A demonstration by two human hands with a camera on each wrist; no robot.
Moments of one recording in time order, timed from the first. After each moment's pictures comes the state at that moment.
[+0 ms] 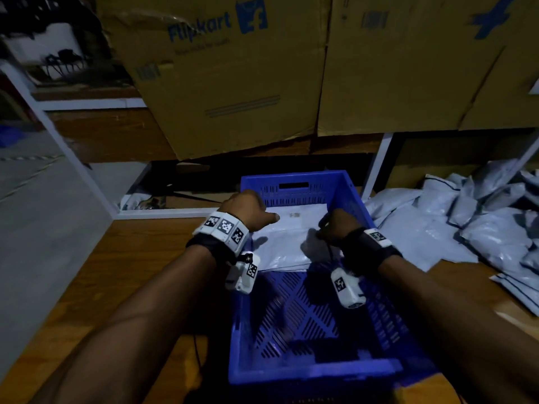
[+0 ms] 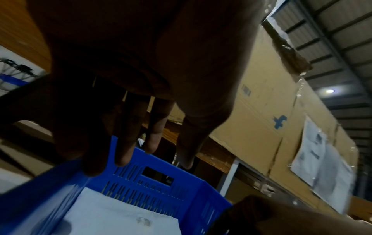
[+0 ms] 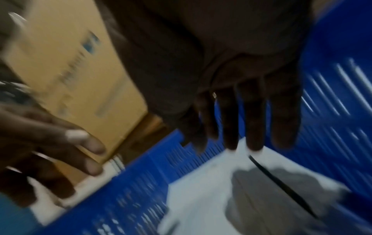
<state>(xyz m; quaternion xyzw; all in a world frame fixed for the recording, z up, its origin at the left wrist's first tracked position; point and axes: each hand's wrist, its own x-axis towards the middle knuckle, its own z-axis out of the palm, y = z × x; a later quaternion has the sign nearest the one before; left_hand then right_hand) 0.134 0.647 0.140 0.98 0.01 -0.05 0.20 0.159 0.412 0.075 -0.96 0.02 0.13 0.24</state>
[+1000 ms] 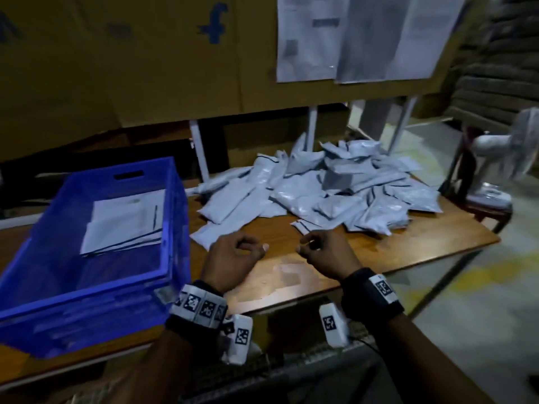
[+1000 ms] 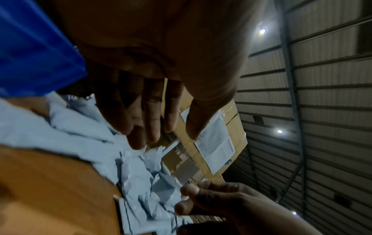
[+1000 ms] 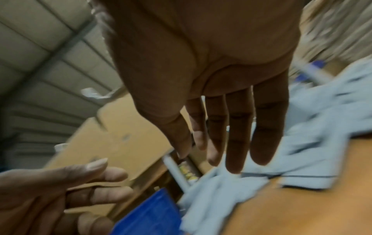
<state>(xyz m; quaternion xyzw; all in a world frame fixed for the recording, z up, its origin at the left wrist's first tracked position) -0.099 0.212 0.065 0.86 -0.07 -0.02 0.50 -0.112 -0.031 0.052 -0.93 0.06 0.00 0.37</state>
